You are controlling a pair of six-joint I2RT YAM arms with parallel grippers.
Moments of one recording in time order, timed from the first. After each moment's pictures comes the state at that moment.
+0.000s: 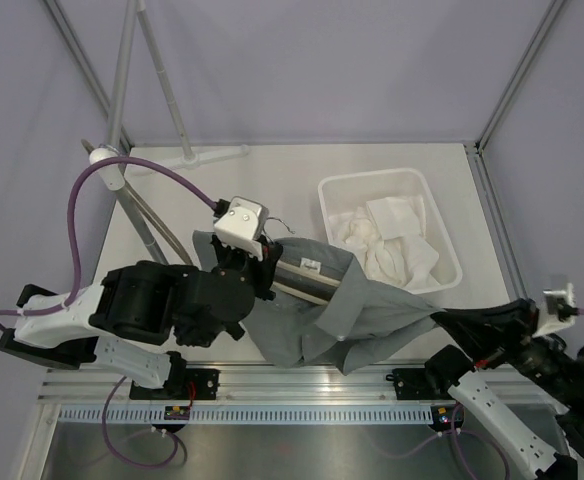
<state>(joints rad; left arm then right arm) -1.65 1.25 1.79 -1.06 -1.07 -0.61 0.60 0.19 1.10 -0.76 -0.35 0.46</state>
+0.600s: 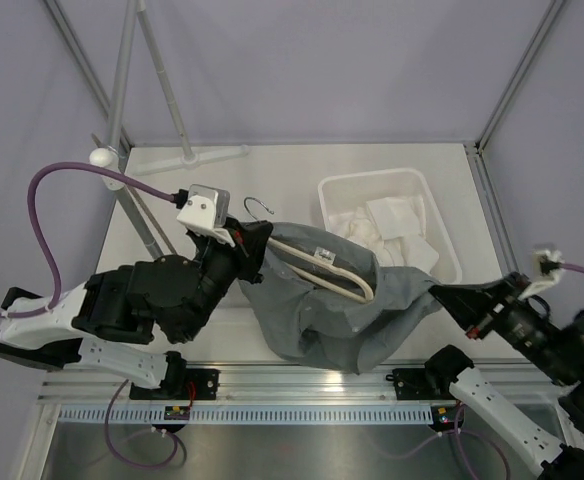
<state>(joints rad) -1.65 1.07 1.58 -0.62 -1.14 -0.38 0.60 0.30 1.27 -0.94 -0.08 0.56</state>
